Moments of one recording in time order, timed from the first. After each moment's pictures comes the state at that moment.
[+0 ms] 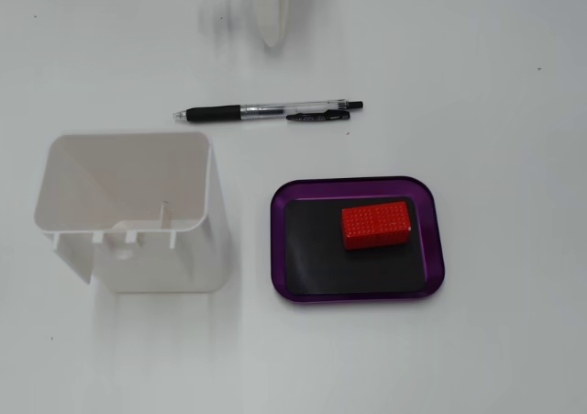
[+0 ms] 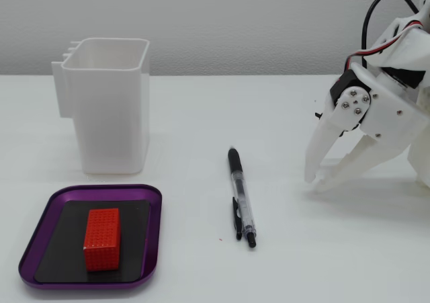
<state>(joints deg) 10.0 191.7 174.9 70.8 0.4</state>
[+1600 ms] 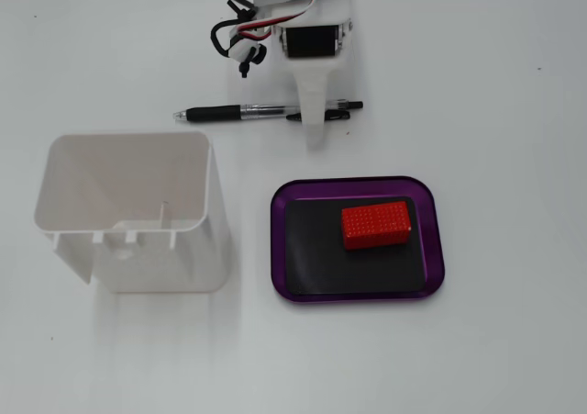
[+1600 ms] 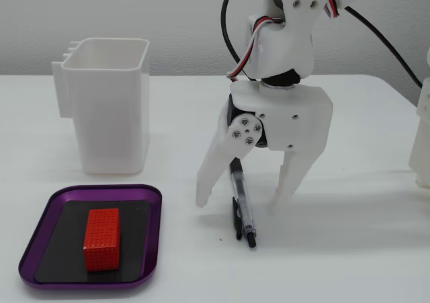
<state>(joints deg) -1.4 95.9 114.9 57.9 -0.4</state>
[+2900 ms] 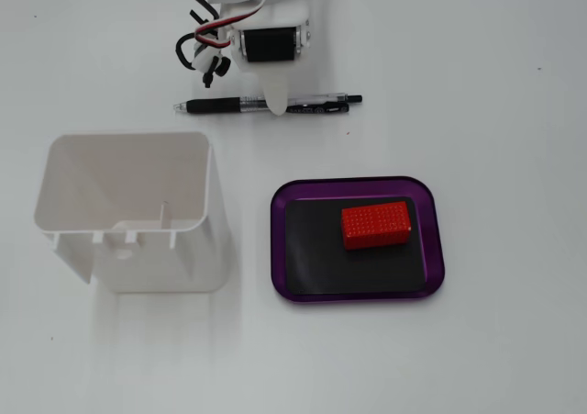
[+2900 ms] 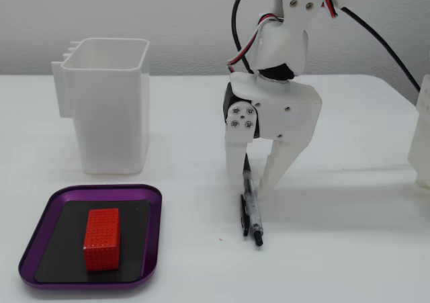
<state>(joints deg) 9.5 96.3 121.4 50.0 -9.8</state>
